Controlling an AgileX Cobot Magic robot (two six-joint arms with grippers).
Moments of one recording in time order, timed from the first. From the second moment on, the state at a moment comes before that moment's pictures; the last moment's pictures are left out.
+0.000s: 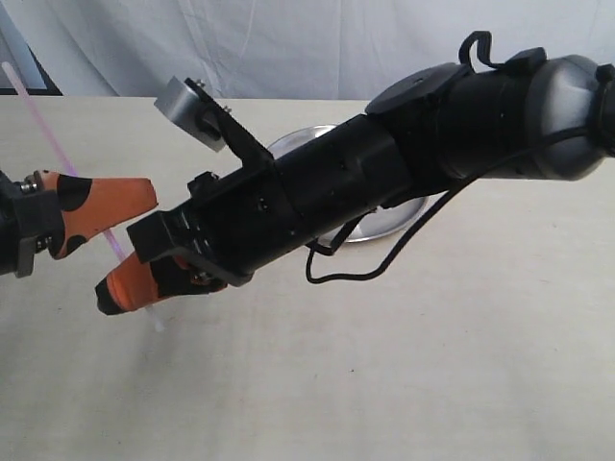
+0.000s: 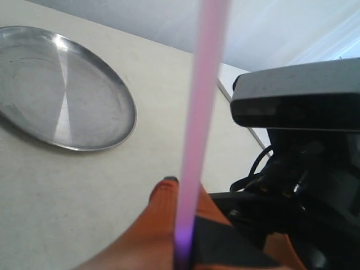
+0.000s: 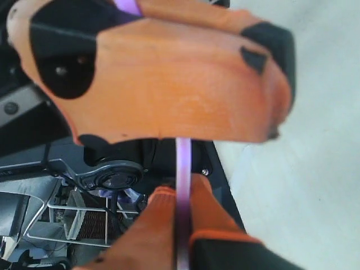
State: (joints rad) left arm -0.12 0.97 -0.39 -1.72 0.79 1.30; right arm 0.62 1.77 -1.12 1.47 1.02 -1.04
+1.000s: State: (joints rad) left arm -0.12 0.98 -0.45 -1.67 0.79 1.18; right arm 0.62 1.74 -1.14 1.36 0.96 -1.04
